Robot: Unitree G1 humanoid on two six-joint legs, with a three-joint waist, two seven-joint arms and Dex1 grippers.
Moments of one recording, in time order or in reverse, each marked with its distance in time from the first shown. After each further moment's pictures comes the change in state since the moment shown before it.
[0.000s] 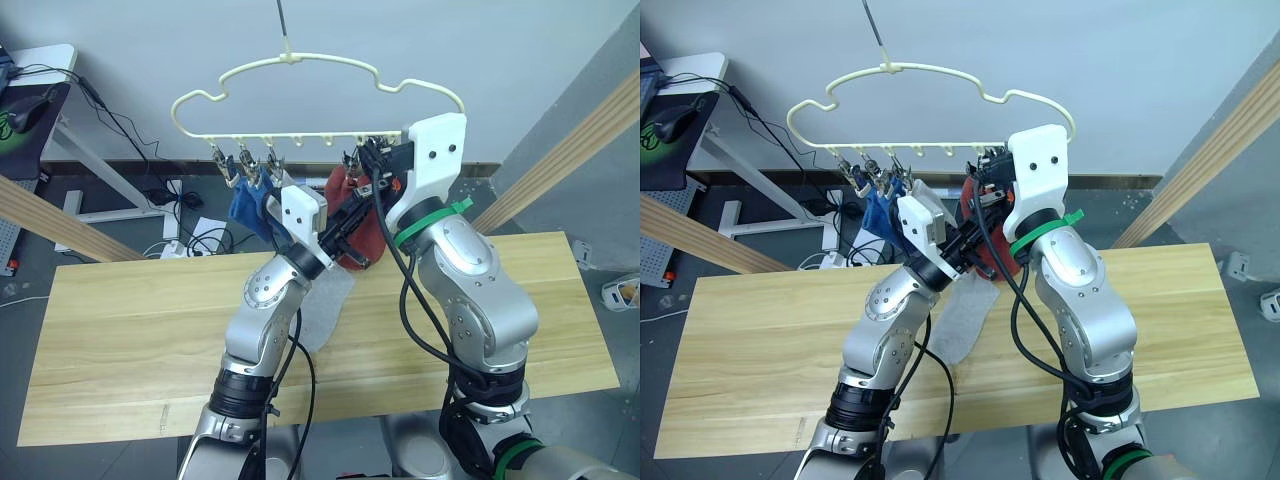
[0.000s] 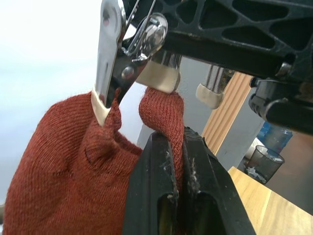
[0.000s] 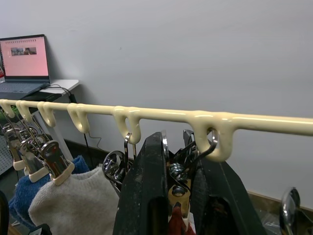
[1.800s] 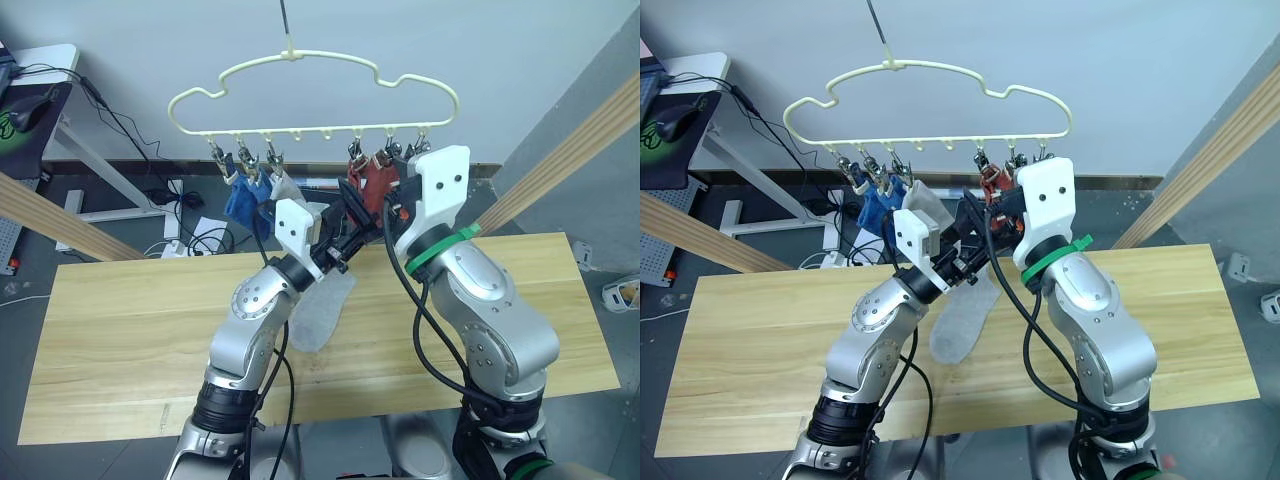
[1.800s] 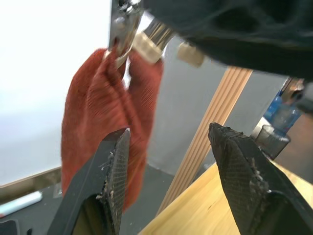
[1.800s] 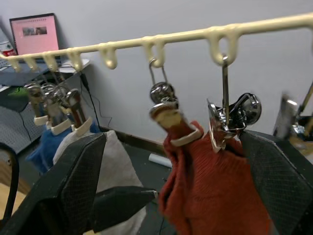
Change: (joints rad) left arm 0.079 0.102 -0.012 -0.078 0.005 0.060 0.001; right arm 0.150 -0.073 0.002 -0.172 0.079 0.106 0.041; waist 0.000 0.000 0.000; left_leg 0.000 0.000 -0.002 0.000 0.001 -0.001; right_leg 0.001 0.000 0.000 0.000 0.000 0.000
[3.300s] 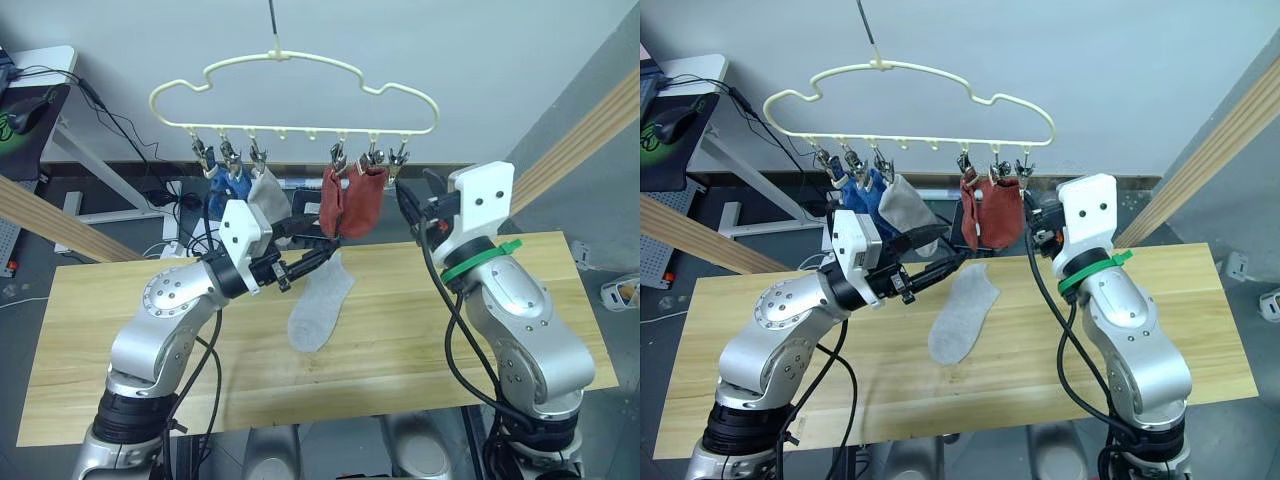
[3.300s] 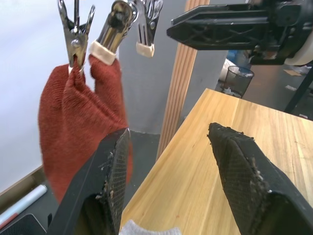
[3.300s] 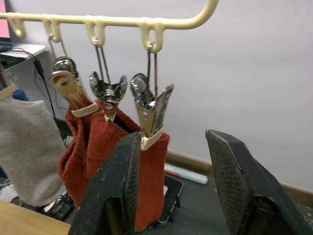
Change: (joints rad) left arm 0.027 0.385 0.139 -0.160 -0.168 0.135 -0.269; right arm 0.063 -0.118 -0.057 -0.017 -0.040 -0.050 -0.046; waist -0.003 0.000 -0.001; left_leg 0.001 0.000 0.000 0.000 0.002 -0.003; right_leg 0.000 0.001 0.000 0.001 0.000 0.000
